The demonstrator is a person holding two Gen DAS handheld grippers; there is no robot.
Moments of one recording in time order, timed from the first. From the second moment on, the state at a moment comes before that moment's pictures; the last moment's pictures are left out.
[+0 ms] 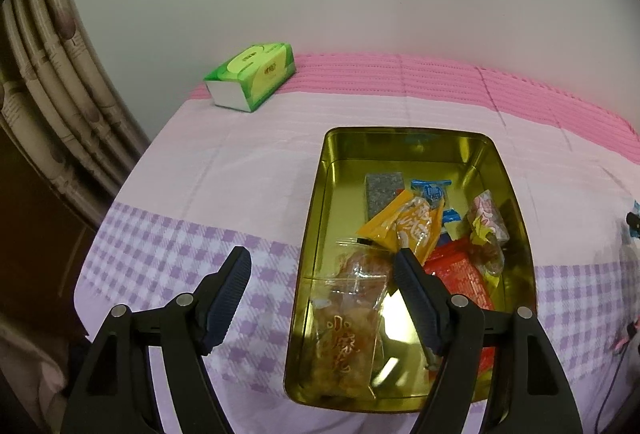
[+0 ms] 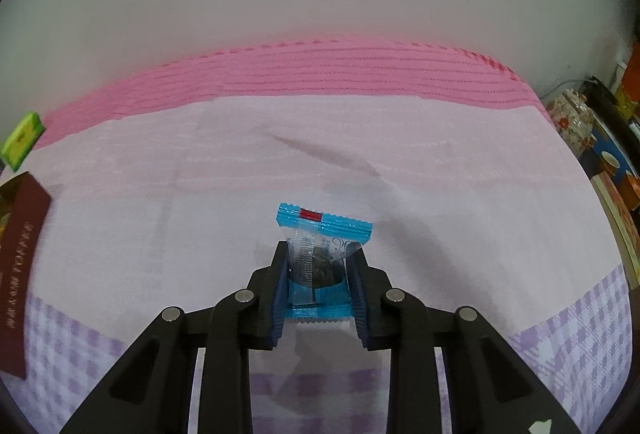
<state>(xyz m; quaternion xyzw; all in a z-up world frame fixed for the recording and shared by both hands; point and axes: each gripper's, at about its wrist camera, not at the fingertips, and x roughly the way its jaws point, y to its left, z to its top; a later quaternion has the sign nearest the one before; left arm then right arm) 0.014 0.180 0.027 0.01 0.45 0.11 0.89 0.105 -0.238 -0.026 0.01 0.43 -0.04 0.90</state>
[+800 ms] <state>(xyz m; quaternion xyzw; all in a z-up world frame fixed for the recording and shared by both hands) -0.006 0.224 0.026 -0.04 0.46 0.16 0.87 0.064 0.022 0.013 -0.06 0.41 0.26 0.87</state>
